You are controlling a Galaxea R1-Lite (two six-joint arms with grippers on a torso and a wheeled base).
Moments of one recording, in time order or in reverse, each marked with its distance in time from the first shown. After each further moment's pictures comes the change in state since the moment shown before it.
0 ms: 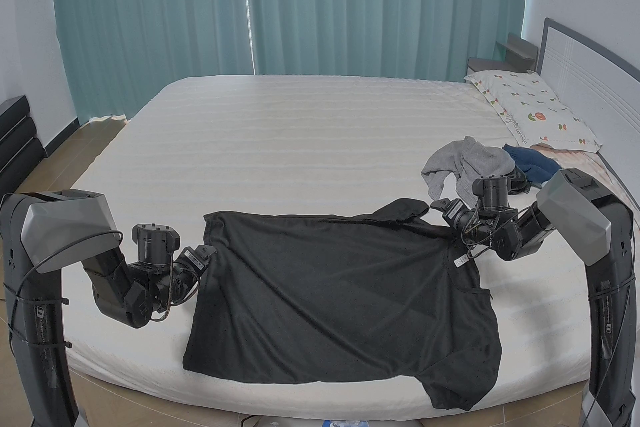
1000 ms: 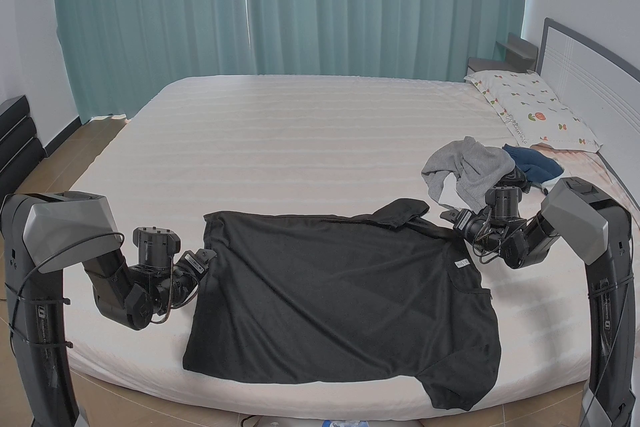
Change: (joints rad) left arm 0.000 0.008 0.011 0.000 0.000 0.012; right arm -0.058 0.054 0.054 -0.119 0.061 -0.213
